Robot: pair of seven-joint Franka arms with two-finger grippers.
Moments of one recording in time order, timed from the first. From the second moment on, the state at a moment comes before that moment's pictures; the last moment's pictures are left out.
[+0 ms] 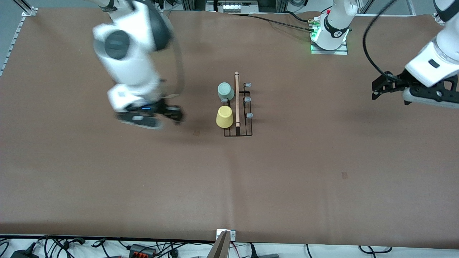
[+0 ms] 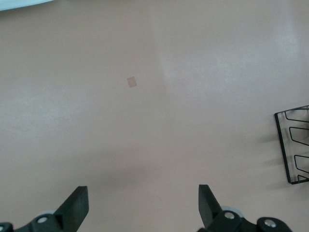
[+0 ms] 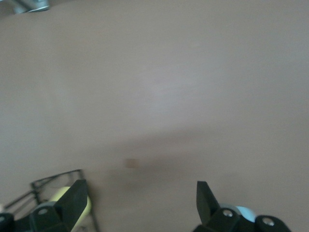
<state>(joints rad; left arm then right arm) -0.05 -0.03 -0.05 -1.69 0.01 1.72 0.08 0.36 0.22 0.05 -1.62 -0.06 1.93 0.67</state>
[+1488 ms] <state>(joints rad) -0.04 -0.01 -0.04 -1.68 0.02 1.66 0.05 -0.09 0.08 0.17 -1.52 0.02 1.59 0.11</state>
